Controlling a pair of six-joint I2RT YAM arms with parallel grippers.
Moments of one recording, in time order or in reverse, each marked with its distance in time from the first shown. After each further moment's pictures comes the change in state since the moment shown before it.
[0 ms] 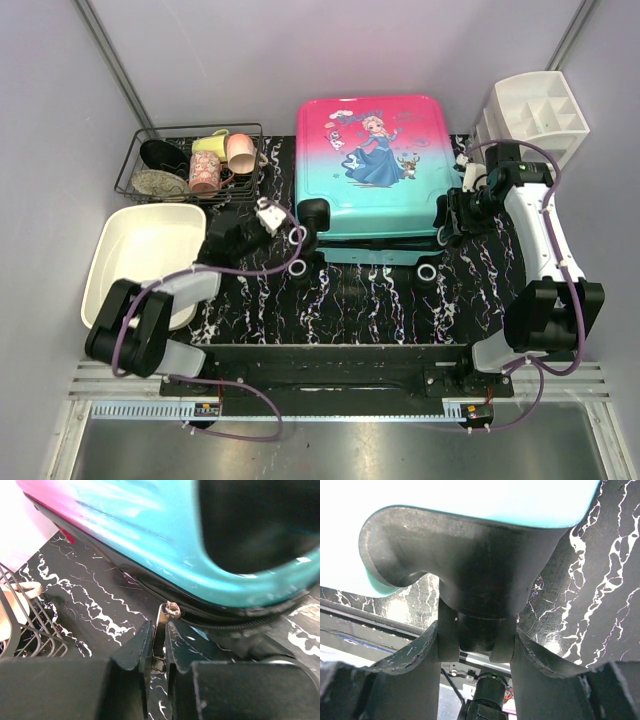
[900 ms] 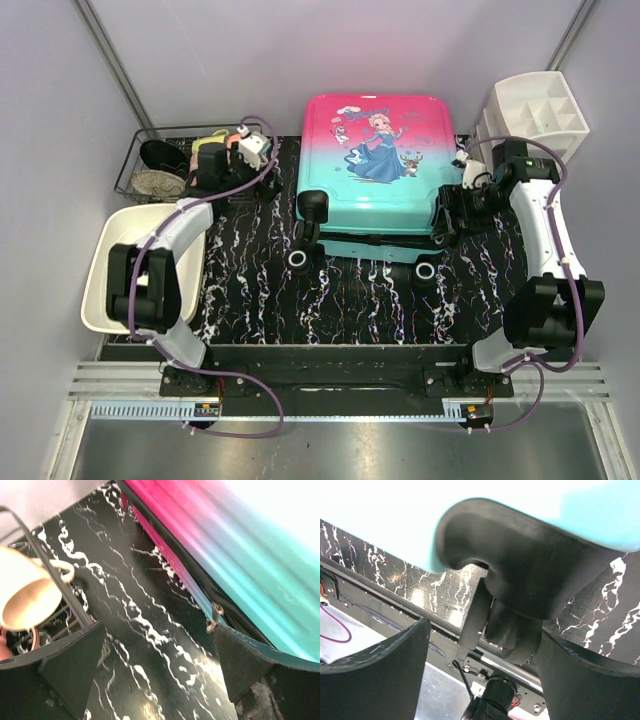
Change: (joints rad) left arm 0.174 0.321 0.694 -0.569 0.082 -0.151; right arm -0.033 0.018 0.028 -0.047 -0.214 -0.097
